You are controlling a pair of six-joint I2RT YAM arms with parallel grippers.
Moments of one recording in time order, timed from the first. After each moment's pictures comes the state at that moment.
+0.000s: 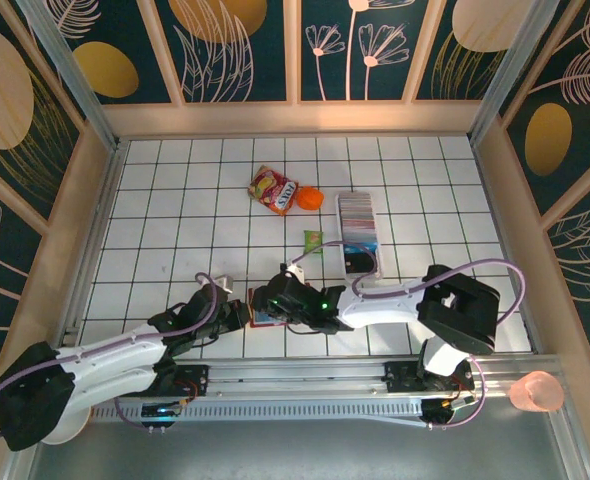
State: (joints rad) left arm -0.82 0.92 0.13 0.00 0.05 -1.00; right arm 1.25 1.62 0.78 0.08 0.15 1.31
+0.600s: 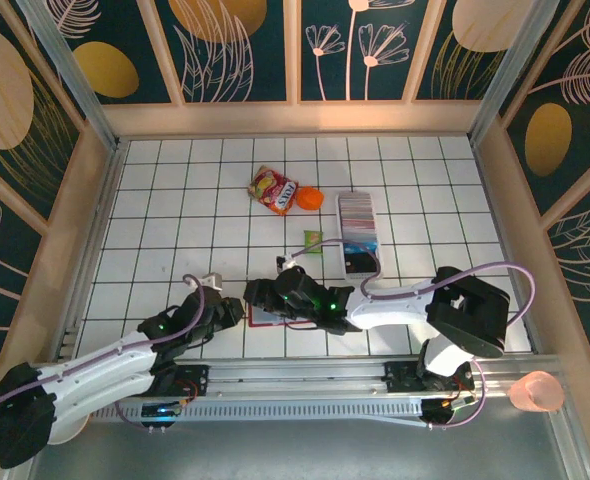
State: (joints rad) left arm -0.82 0.75 0.14 -0.15 -0.09 -1.04; right arm 1.22 1.57 0.73 0.31 0.07 1.27
